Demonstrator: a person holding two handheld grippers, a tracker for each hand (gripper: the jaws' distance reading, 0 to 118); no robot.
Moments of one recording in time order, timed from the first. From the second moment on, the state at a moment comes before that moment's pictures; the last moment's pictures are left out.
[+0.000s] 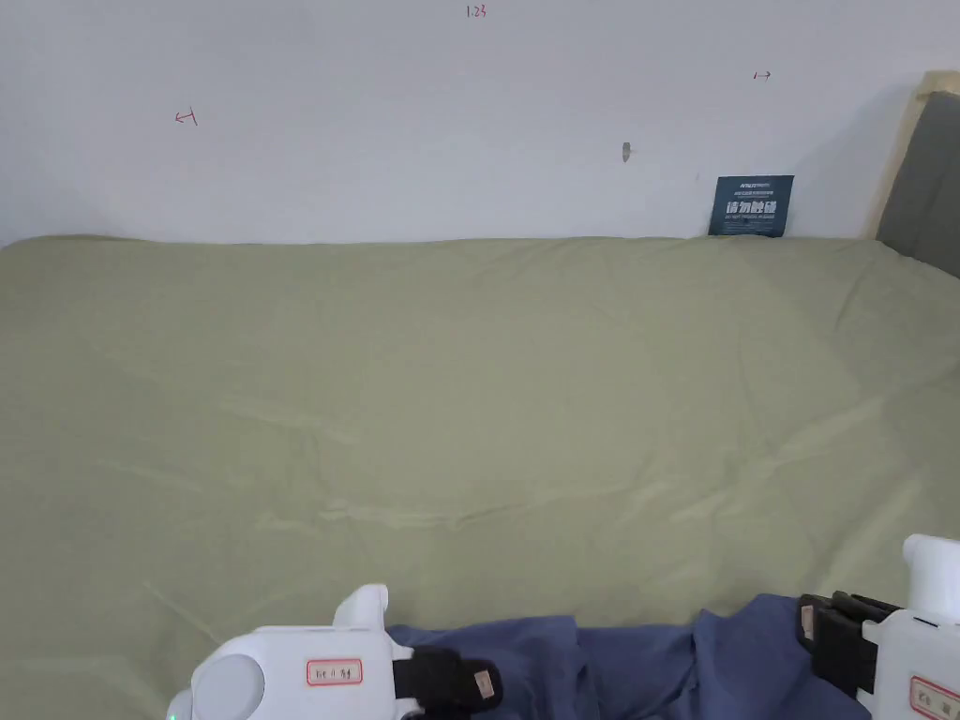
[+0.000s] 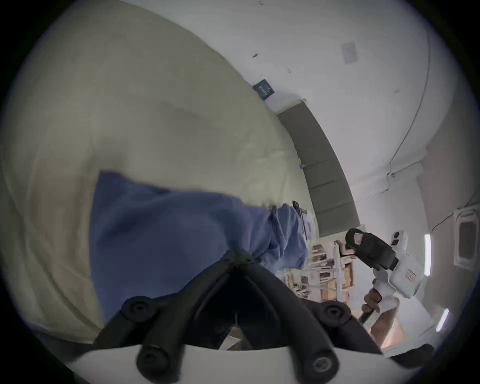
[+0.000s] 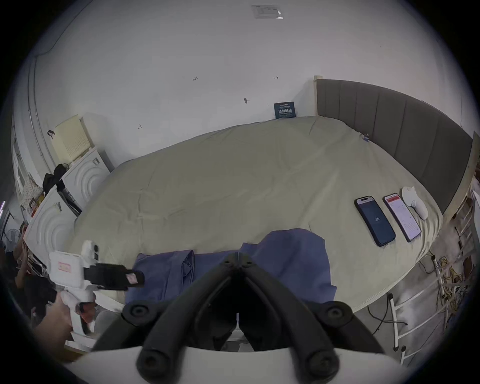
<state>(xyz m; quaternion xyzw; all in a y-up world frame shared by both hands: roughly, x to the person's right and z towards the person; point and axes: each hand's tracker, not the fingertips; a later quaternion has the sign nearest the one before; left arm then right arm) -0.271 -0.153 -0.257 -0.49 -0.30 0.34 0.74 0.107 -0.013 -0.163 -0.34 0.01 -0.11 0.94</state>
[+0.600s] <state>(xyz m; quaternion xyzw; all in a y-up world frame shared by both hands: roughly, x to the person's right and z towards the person) -0.194 -0.191 -0.226 -0.50 -0.30 0.37 0.73 0.088 -0.010 -0.158 -0.33 0.04 -0.10 0.94</state>
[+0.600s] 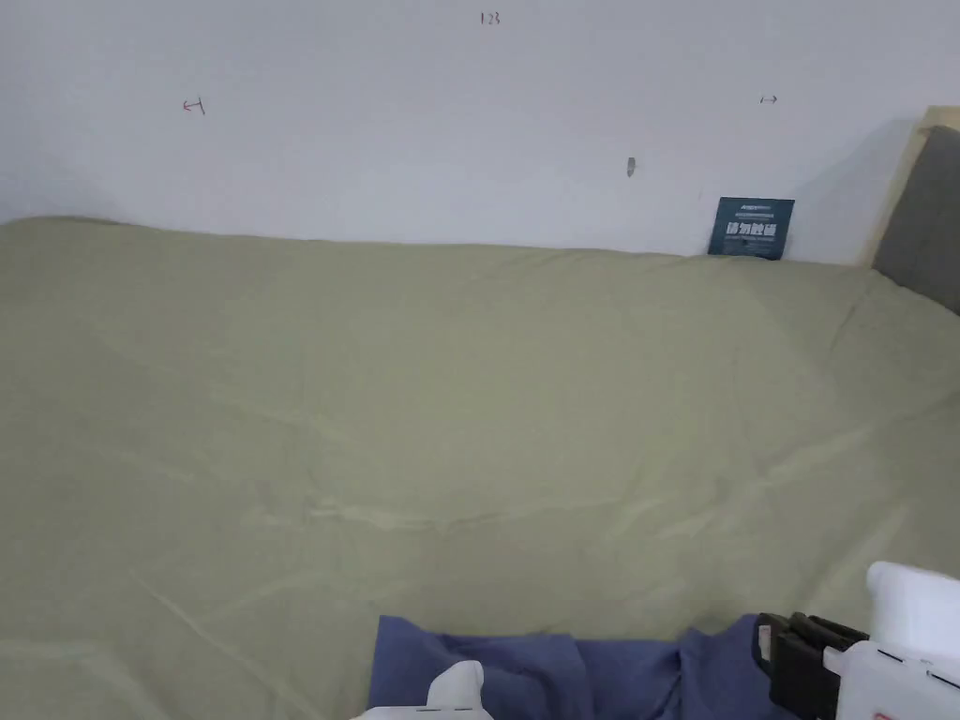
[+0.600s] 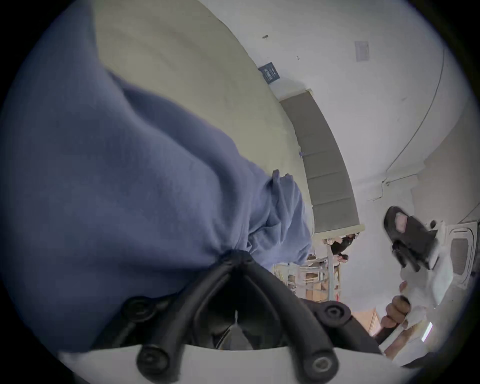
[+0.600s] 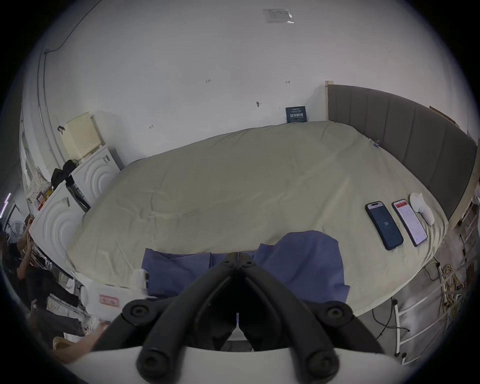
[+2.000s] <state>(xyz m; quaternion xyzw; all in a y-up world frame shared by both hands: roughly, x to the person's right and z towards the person) -0.441 -0.081 -0.227 -0.44 -0.10 0.31 0.83 0.078 -0.013 -0.183 -0.35 0.07 -0.10 0.93</state>
